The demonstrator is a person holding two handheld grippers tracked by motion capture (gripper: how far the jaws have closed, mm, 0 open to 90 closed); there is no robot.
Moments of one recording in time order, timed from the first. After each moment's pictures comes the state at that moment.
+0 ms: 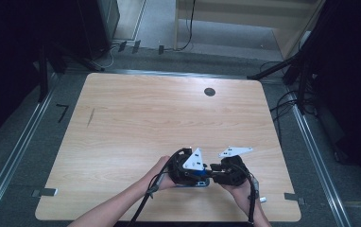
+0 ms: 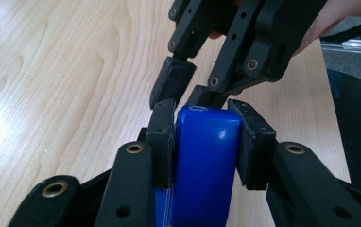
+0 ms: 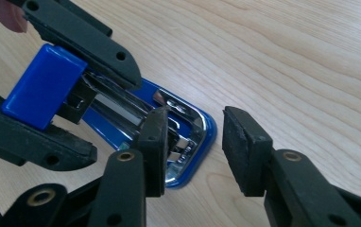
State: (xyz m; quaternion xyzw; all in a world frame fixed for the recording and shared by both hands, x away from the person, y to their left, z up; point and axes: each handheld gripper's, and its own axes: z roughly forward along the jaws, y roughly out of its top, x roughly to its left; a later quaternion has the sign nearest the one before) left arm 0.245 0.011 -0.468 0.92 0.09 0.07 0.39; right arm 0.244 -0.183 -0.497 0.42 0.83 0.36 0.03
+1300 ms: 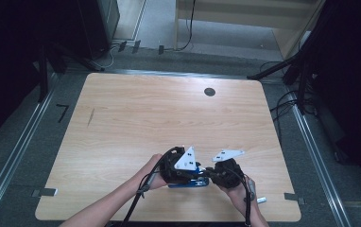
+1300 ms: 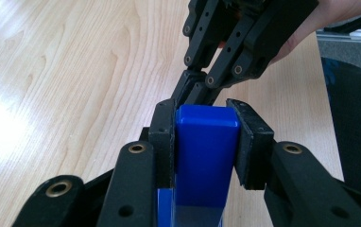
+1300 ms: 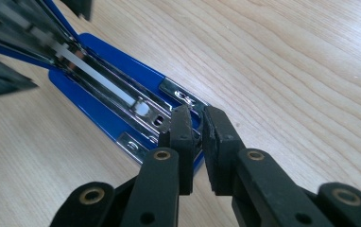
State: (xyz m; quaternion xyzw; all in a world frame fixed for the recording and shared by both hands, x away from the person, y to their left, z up) left arm 0.239 0.031 -0.450 0.92 0.08 0.08 0.38; right arm 0.238 -0.169 -0.499 0.39 0.86 0.32 0.07
